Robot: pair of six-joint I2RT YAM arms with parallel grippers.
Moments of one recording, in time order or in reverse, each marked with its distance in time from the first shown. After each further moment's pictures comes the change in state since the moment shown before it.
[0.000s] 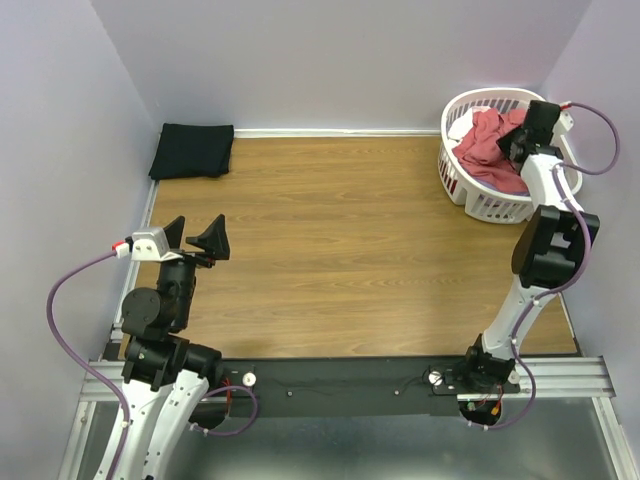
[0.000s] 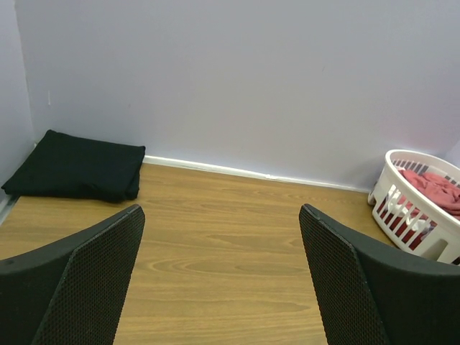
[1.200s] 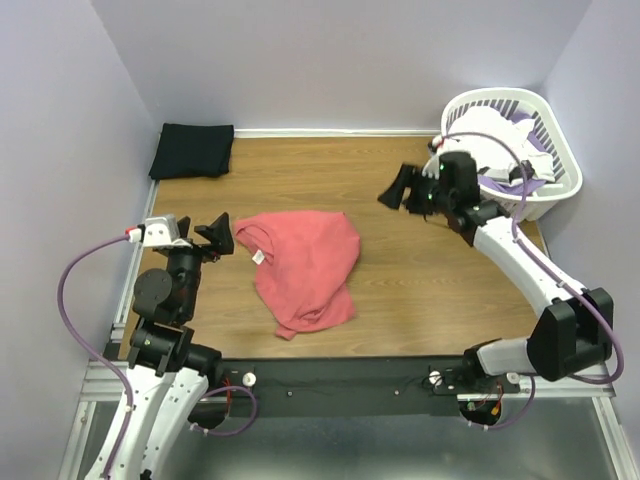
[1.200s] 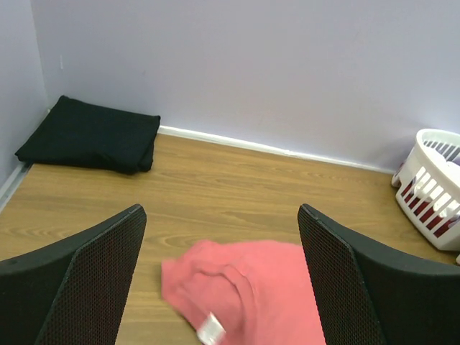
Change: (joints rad) left arm 0.000 0.074 0.000 -0.032 -0.041 -0.012; right arm 0.562 -0.612 -0.512 0.016 -0.386 -0.226
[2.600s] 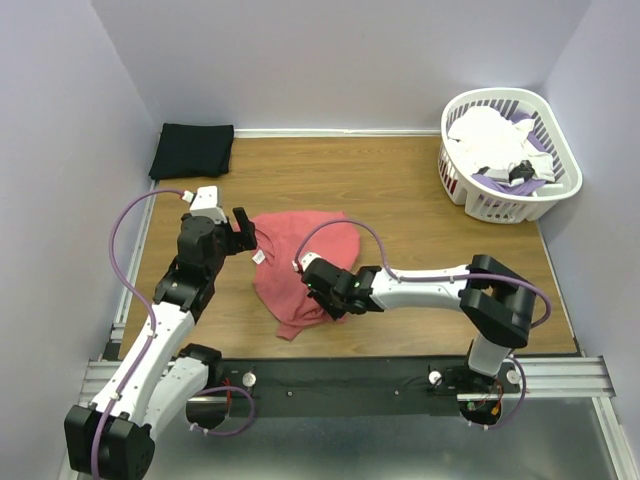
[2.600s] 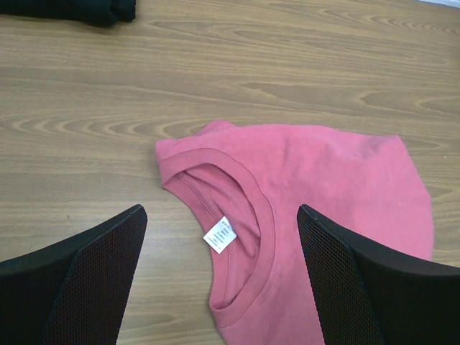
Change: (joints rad) left arm 0.003 0.466 0.047 -0.097 0.079 -0.034; right arm 0.822 0.359 -0.175 -0.110 0.431 -0.238
